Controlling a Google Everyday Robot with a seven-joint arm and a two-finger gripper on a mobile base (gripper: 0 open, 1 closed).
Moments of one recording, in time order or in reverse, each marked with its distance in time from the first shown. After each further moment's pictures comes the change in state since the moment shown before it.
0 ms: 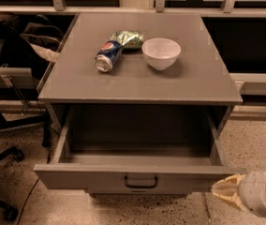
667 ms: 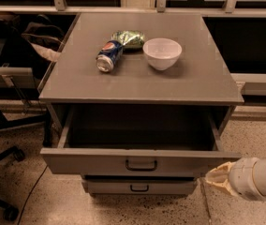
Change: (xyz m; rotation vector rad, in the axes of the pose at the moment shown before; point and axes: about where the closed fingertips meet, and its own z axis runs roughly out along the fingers) arm -0.015 -0.029 0.018 0.016 0.028 -0.018
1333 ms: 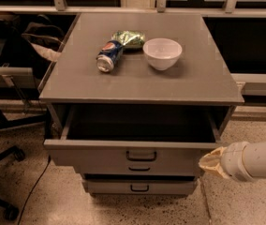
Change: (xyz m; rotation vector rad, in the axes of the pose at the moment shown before) arm -0.030 -0.033 0.012 0.026 -0.014 -0.030
